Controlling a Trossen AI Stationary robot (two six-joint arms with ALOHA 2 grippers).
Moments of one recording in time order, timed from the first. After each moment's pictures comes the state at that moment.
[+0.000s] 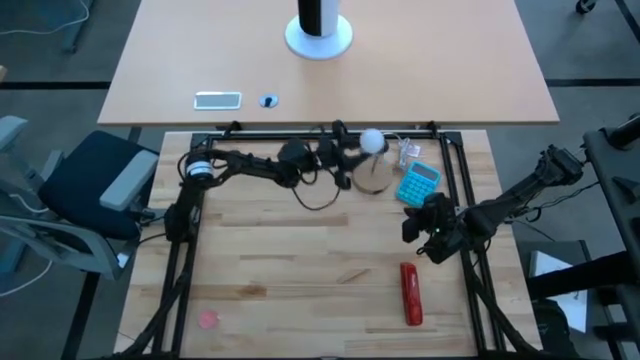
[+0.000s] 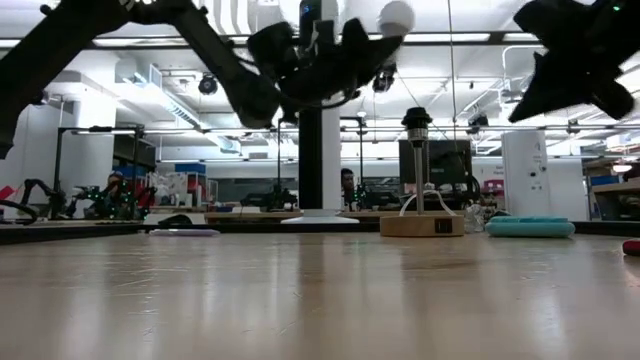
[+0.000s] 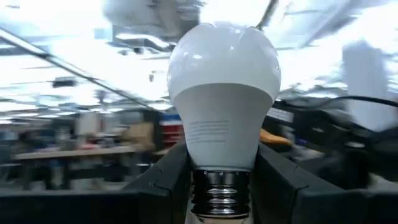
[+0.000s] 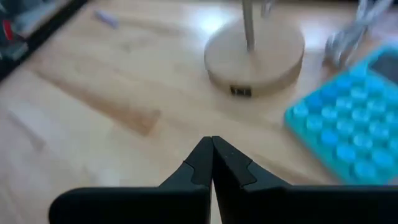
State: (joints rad) left arm 0.32 2.11 1.29 1.36 0.30 -0.09; right arm 0.56 0.98 0.64 -0.86 0.95 1.49
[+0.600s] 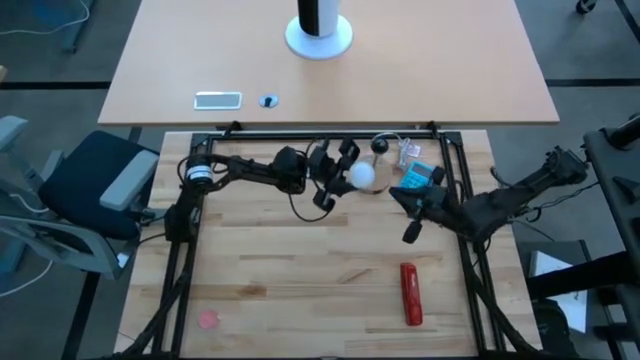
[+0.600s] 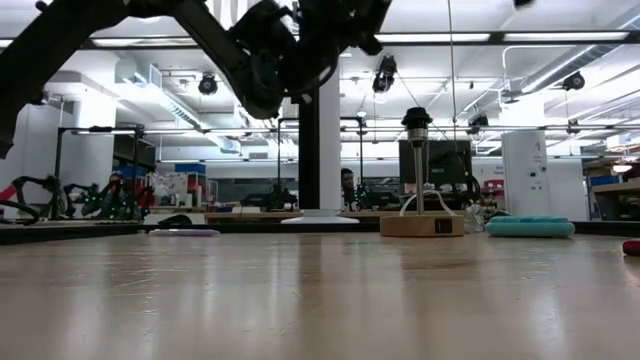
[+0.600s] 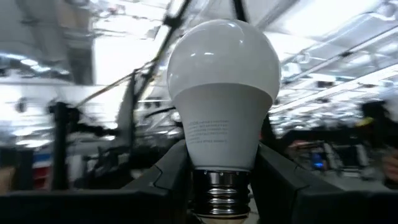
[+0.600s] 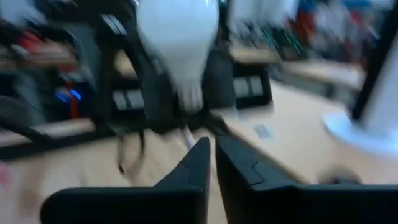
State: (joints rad) left arm 0.25 2.11 1.33 1.57 0.67 -0.33; right arm 0.49 0.86 0.69 0.19 0.94 -0.08
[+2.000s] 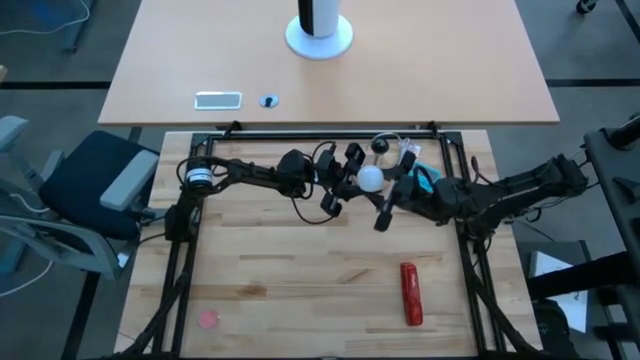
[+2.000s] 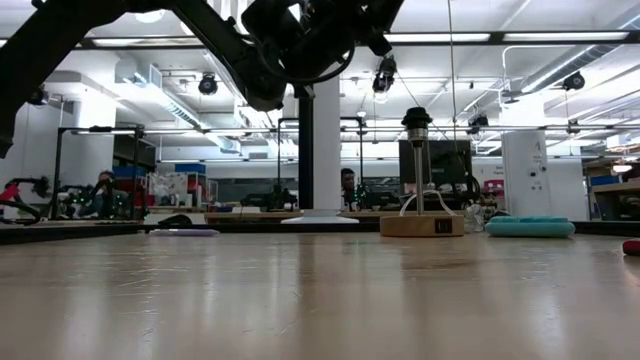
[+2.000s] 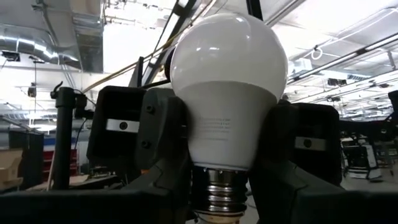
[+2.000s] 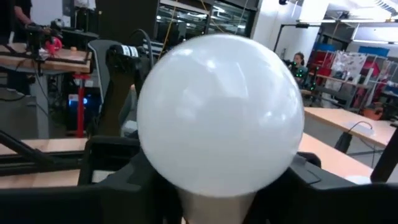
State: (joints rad) left arm 0.22 2.10 1.35 1.44 0.59 -0.29; right arm 0.25 1.09 0.85 0.34 0.65 -0.25
